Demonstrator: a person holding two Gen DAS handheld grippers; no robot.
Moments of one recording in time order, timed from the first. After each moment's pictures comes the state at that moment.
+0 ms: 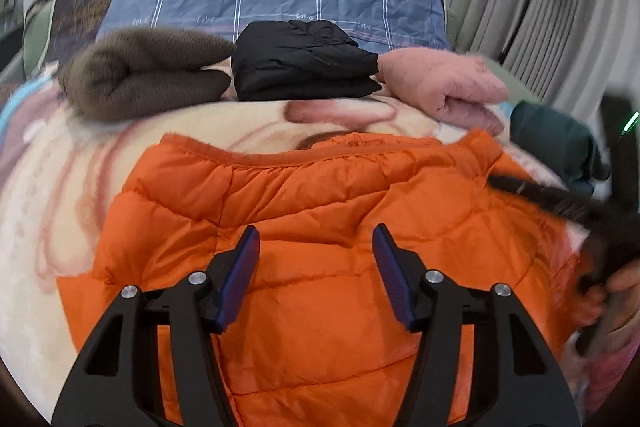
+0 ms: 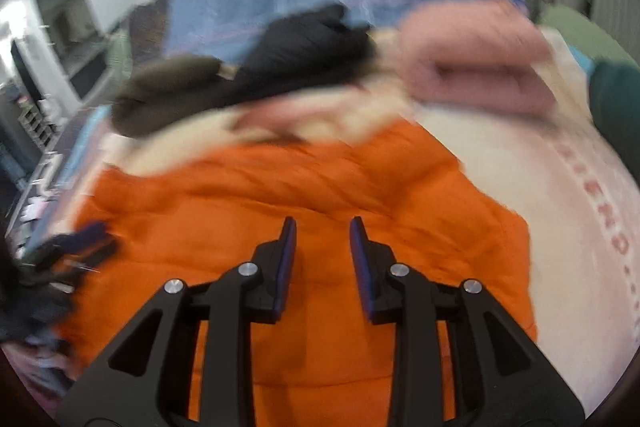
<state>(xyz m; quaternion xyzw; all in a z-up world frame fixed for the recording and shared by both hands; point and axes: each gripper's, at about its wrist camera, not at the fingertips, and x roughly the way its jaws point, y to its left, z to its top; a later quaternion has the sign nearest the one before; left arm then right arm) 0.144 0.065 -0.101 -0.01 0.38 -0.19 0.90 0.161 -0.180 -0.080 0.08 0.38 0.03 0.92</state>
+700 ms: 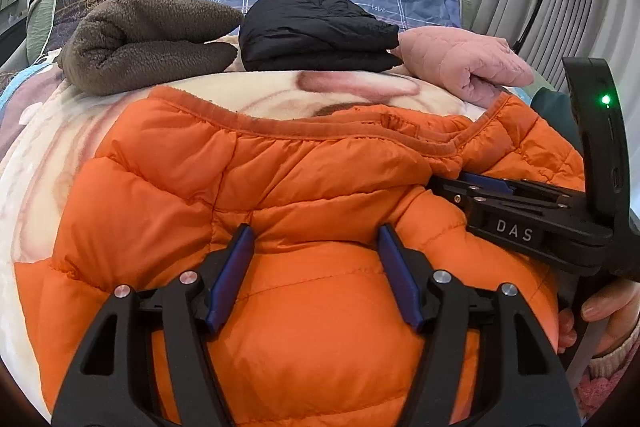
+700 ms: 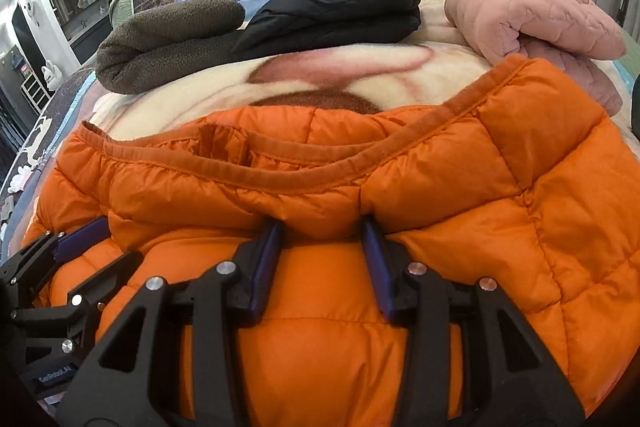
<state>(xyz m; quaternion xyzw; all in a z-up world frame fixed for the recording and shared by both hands) 0.162 0.061 -0.143 -0.02 0.40 -0.18 0.90 0.219 -0.137 -0.151 0.05 0.43 0.04 0.90</state>
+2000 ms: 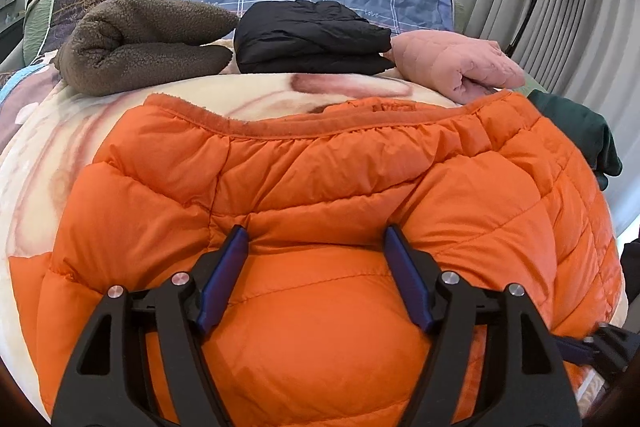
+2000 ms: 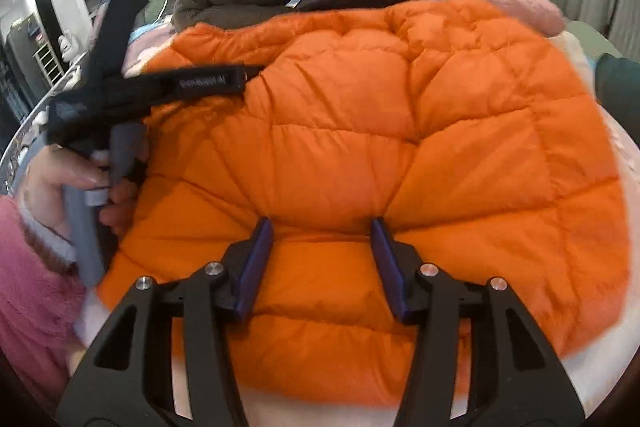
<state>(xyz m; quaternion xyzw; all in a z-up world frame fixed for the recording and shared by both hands) 0.155 0.060 -0.145 -0.02 0.39 -0.19 0.90 0.029 -0.102 -0.139 0.02 0.42 0.05 0.91</state>
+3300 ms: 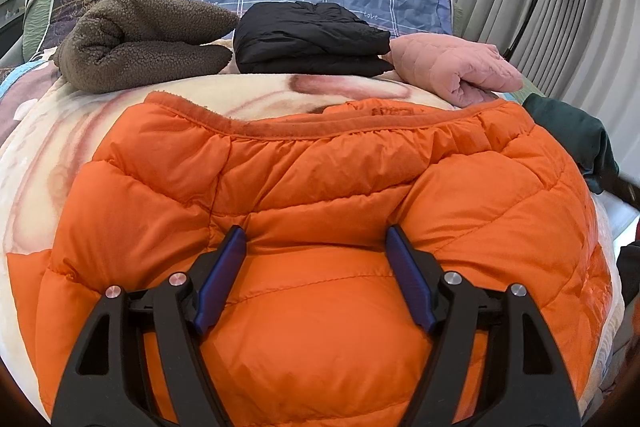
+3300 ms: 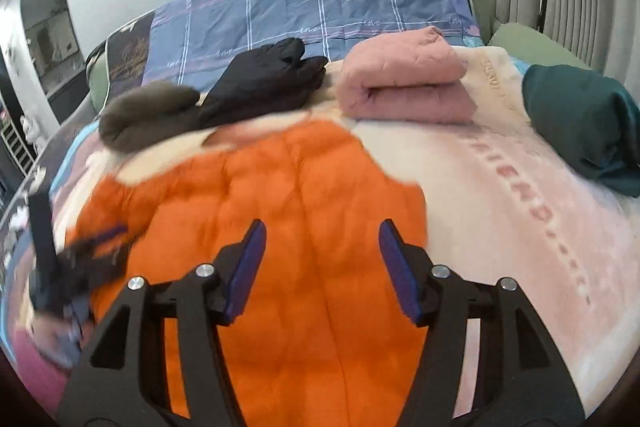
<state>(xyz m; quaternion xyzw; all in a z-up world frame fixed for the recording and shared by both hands) 0.155 0.065 -0.145 -0.03 0.39 -0.19 0.90 0.086 -0.214 -0.076 0.08 0.34 -0.05 0.93</state>
